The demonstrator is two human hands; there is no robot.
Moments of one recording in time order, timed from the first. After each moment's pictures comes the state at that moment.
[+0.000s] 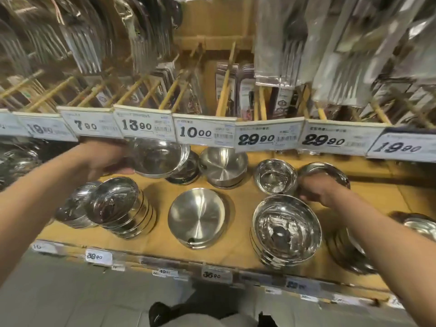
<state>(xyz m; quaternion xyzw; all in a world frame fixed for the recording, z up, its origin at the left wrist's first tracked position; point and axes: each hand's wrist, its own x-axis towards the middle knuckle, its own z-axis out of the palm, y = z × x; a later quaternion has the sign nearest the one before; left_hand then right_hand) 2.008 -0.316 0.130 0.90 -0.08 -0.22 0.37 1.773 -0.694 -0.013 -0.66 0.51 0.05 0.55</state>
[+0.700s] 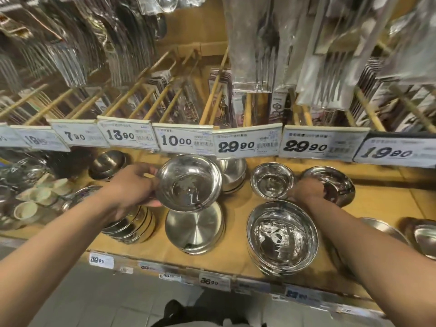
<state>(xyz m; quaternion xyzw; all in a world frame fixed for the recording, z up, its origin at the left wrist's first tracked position) 1.939 -0.351 0.106 0.85 -0.04 -0.28 0.45 1.792 -0.686 -0.038 -0.82 0.50 0.10 0.25</state>
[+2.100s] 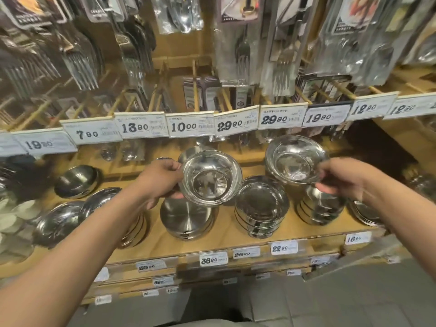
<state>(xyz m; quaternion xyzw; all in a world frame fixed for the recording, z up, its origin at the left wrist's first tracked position) 1.907 -0.361 0.111 0.79 -0.18 -0.35 0.46 1.638 -0.612 0.125 -0.52 0.53 -0.09 0.66</state>
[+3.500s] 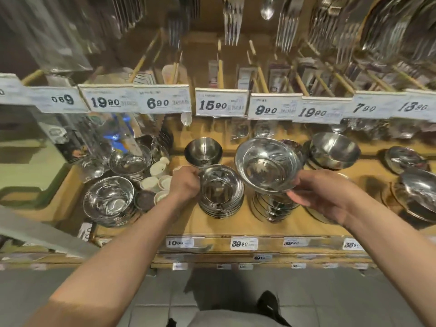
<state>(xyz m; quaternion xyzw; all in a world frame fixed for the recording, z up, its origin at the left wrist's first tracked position) 2.191 -0.067 -0.010 0.90 -0.24 -0.20 0.31 1.952 -0.227 0.112 -0.50 0.46 -0.07 0.73</state>
